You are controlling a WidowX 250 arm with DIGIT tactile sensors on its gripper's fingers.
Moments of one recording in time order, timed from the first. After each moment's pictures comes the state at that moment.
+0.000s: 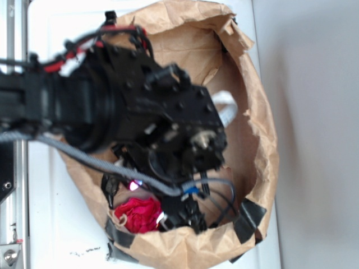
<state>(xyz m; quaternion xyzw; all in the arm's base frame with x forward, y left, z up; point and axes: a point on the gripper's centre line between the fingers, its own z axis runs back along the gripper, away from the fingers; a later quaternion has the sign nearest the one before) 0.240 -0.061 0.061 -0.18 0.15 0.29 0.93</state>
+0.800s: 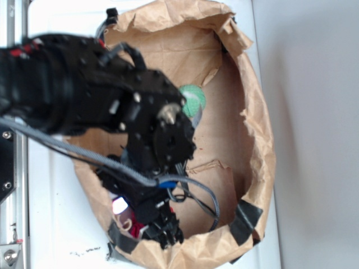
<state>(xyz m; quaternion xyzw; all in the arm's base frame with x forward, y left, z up) 0.224 -0.073 0.061 -0.28 0.16 0.27 0.91</state>
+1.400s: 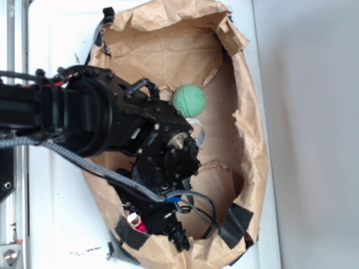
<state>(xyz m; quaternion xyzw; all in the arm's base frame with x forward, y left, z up) 0.233 -0.081 0.036 -0.26 0.14 0.28 0.91</state>
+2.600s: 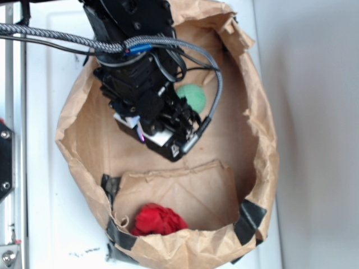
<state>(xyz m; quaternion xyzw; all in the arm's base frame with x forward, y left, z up) 0.246 0.016 0.116 -0.28 0.01 0.41 0.87</state>
